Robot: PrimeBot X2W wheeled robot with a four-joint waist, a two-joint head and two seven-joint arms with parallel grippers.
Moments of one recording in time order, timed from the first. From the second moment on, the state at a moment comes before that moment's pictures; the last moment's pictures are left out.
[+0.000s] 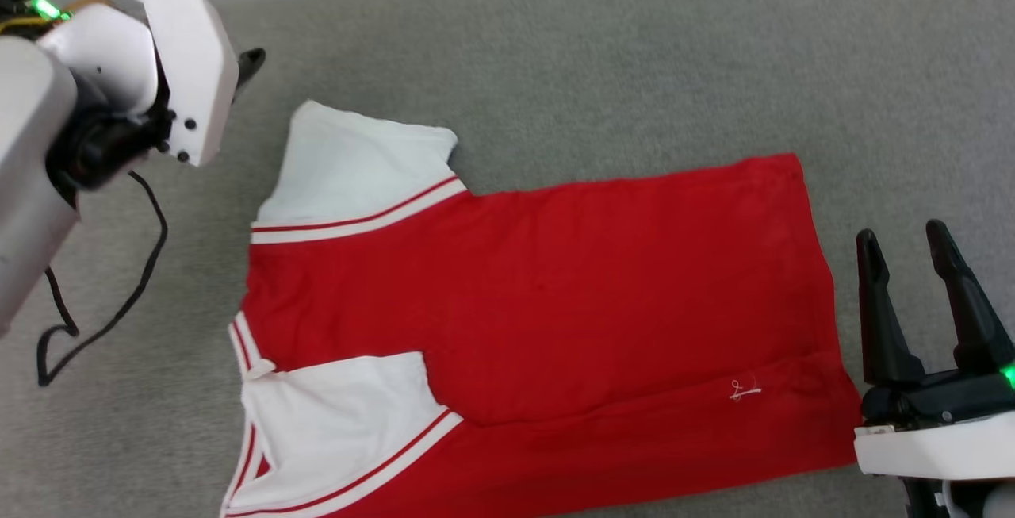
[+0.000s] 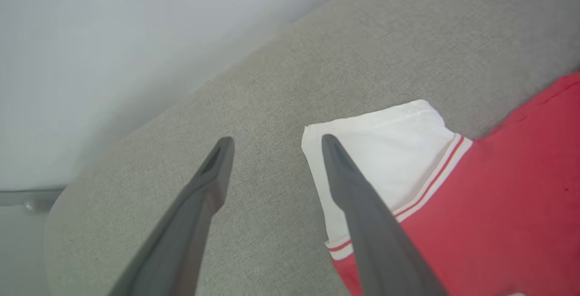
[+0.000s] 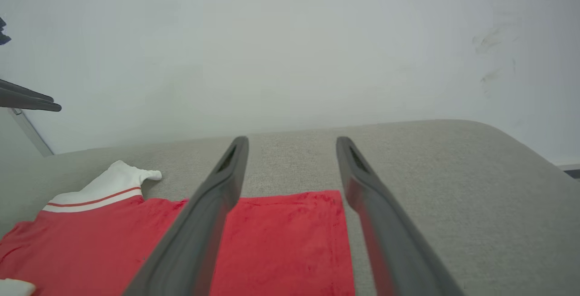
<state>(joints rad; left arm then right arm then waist) -1.18 0.76 -0.95 0.37 -0.92 -0.01 0.60 0.00 -0.17 -0.01 -0.21 0.32 0.13 -0.18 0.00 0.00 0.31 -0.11</state>
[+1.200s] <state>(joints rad) -1.34 0.75 -1.07 0.44 -0.99 -0.11 1.02 -0.21 -0.24 0.03 -0.11 0.29 0.13 -0.25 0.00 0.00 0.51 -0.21</state>
